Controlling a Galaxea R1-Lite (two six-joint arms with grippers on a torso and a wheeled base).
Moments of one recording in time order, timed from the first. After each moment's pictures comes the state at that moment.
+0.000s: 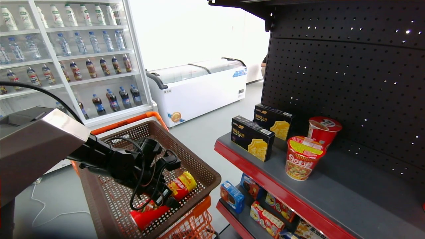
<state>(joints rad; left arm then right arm) -0.22 2.18 -1.09 0.08 -0.23 0.41 0.00 0.00 0.00 0.00 0.00 0.00</state>
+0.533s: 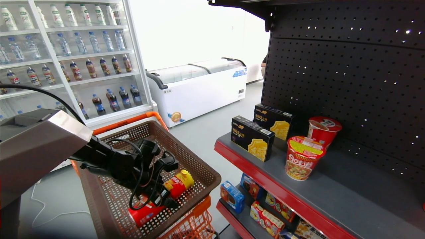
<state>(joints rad) -0.20 2.21 -1.09 0.08 -0.23 0.41 0.00 0.00 0.00 0.00 0.00 0.00</state>
